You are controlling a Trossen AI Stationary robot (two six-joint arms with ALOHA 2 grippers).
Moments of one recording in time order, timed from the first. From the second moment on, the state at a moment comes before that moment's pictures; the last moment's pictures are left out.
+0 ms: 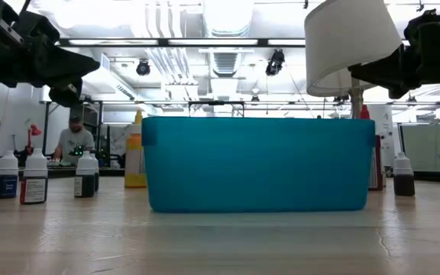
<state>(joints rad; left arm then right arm) 0.00 0.11 0.01 0.09 -0.02 -0.22 0.00 0.00 0.01 0.06 0.37 0.03</state>
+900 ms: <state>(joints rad) 0.00 0.11 0.01 0.09 -0.02 -0.22 0.00 0.00 0.01 0.08 0.39 0.40</state>
